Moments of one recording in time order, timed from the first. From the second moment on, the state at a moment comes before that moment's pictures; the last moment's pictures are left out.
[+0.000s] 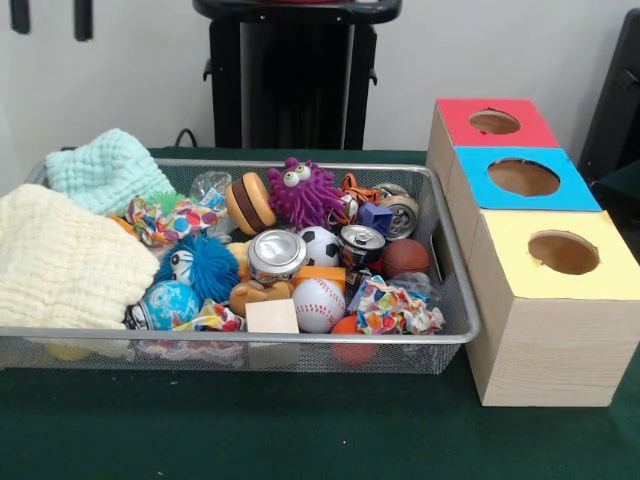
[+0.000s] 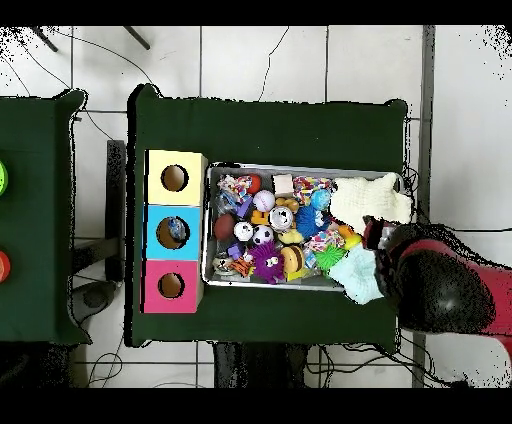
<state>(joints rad) -1.11 -1.11 0.73 1.92 -0.46 0.62 1.77</state>
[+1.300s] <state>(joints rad) -1.11 -0.88 0.72 2.01 -0.51 0.61 1.77</state>
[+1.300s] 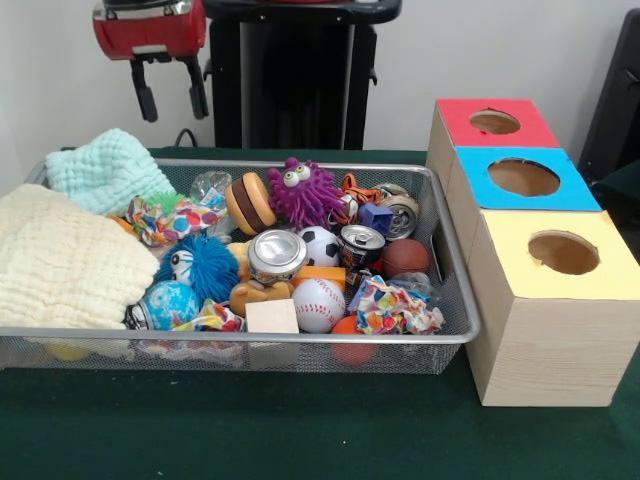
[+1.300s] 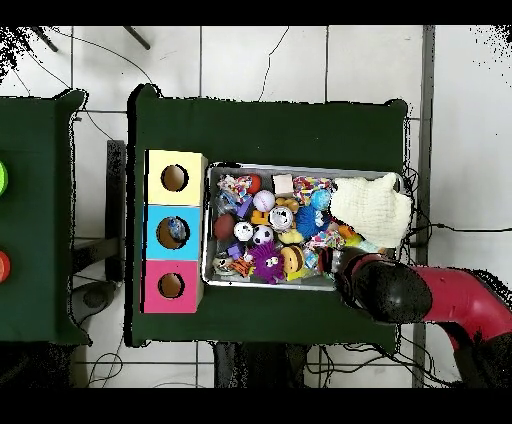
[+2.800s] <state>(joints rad) -0.99 -0.68 0.64 2.02 -0.59 0.51 1.77</state>
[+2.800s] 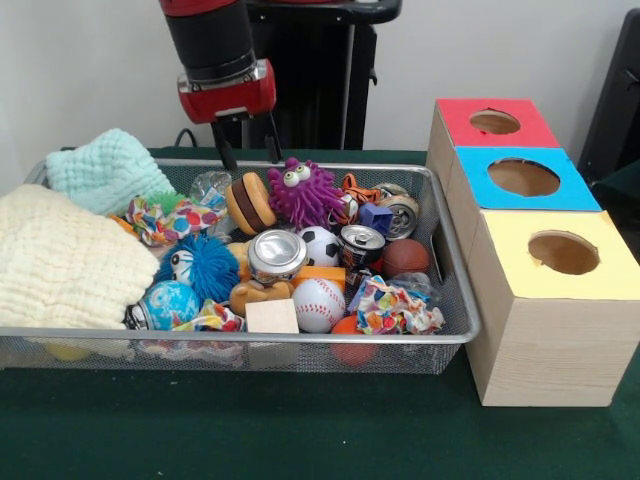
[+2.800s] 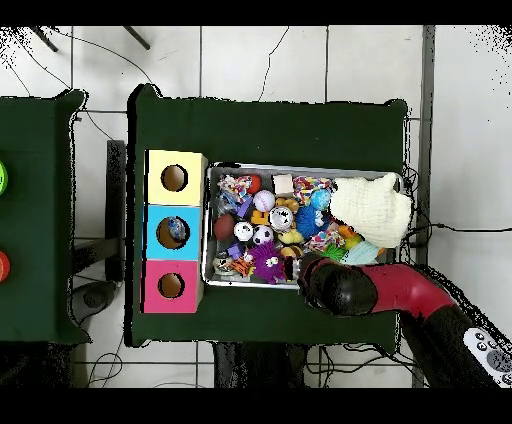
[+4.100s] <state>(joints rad) -0.88 -0.73 0.49 1.93 -0.71 0.51 1.77</state>
